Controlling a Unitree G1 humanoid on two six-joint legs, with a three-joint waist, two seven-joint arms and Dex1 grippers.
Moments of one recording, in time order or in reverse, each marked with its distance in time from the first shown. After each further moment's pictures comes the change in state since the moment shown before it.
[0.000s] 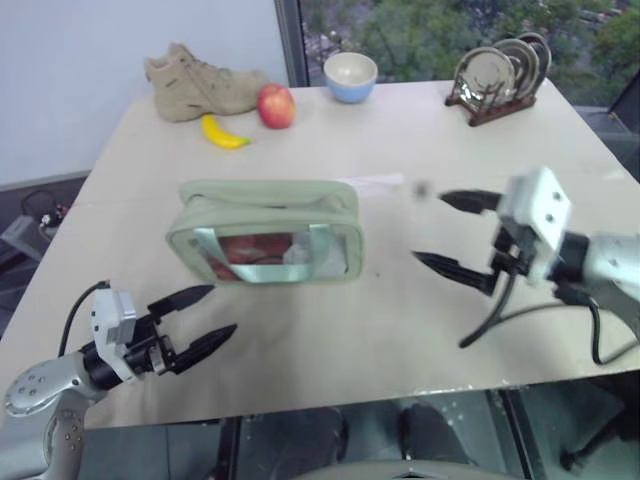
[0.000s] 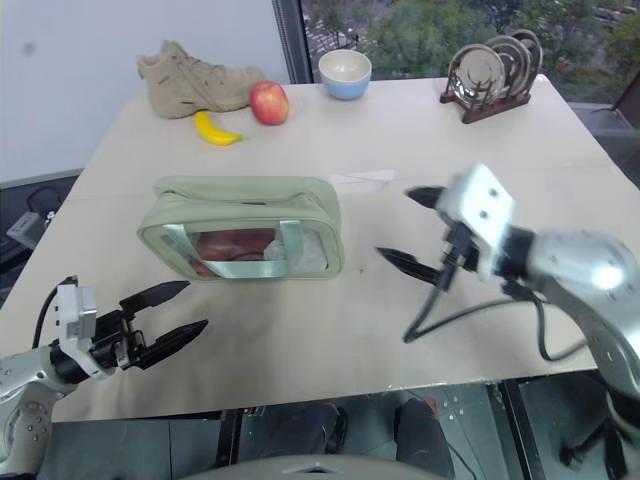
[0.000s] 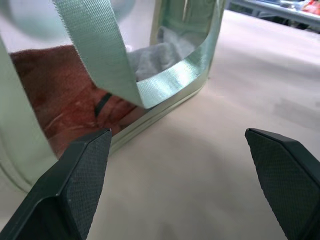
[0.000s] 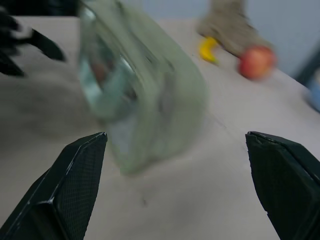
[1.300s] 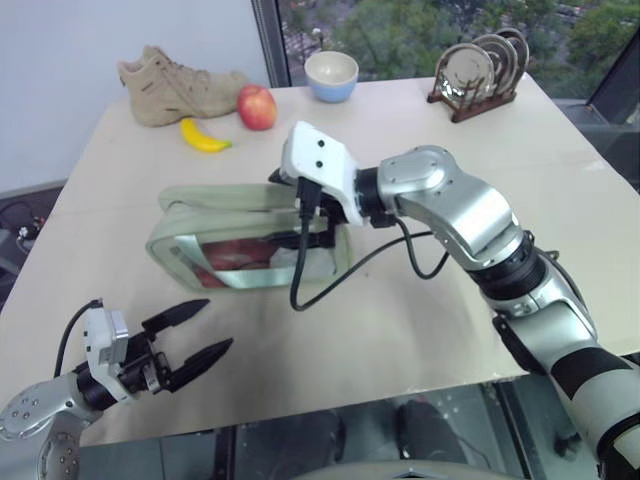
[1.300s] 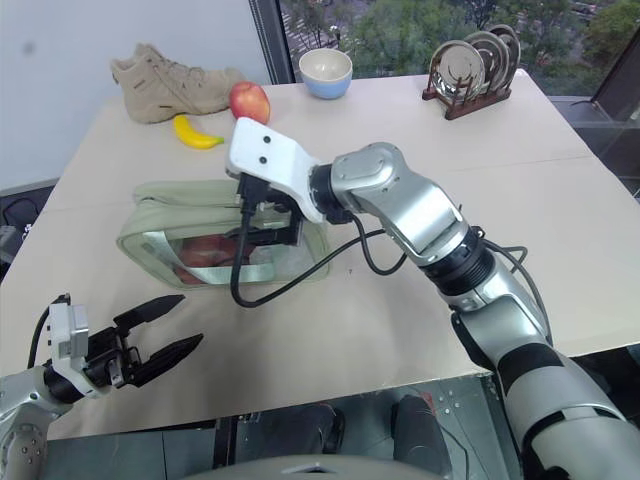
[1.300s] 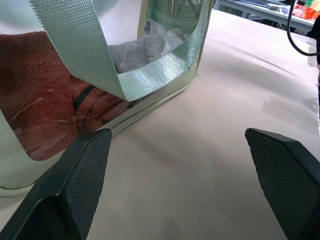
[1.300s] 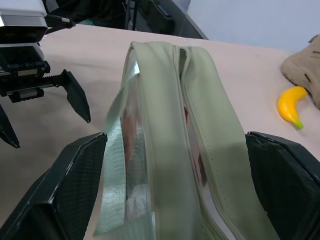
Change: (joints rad) left arm 0.103 -0.029 0.016 -0.037 -0.027 -0.040 0.015; right arm -0.452 0.497 0.430 0.565 -0.411 -0.152 0.174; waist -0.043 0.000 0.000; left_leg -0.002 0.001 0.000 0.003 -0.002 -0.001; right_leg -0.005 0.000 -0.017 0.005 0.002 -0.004
